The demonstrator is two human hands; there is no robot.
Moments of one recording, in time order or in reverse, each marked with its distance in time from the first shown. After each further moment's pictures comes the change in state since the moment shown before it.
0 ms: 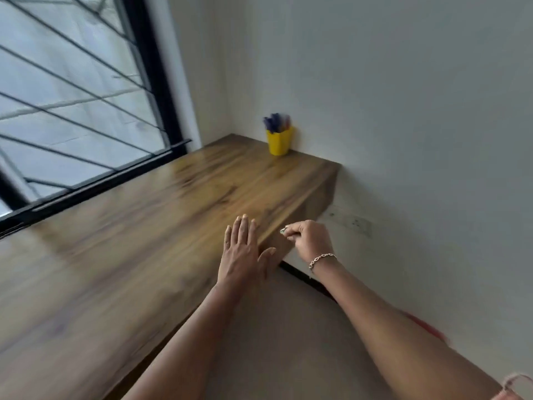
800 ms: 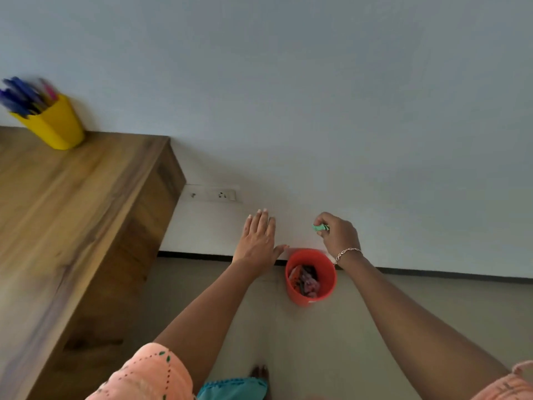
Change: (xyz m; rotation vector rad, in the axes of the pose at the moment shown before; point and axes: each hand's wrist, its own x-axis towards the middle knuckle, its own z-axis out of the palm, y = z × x) left_hand 0.120 0.270 0.157 0.060 -0.436 0.717; right_hand -0.046 0.278 -0.177 -0.275 0.273 0.712
